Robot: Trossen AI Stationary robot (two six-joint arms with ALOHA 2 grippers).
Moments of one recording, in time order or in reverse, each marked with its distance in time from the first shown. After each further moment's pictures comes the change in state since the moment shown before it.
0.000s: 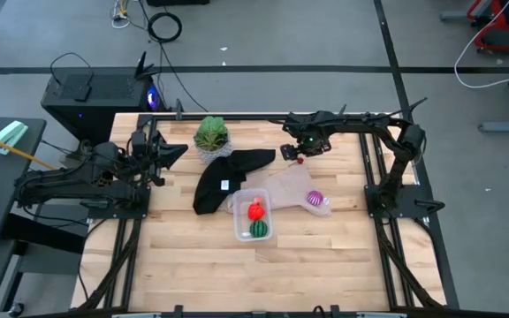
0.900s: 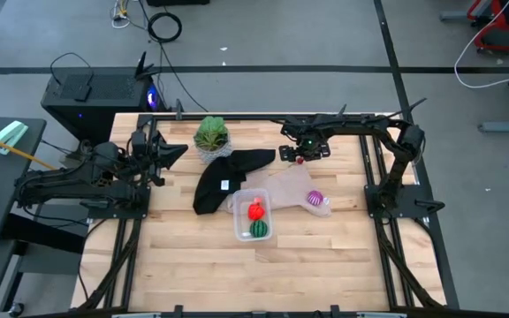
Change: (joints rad) left arm 0.000 0.000 0.000 0.000 0.000 -0.003; right arm 0.032 0.000 0.000 -0.007 -0.017 0.162
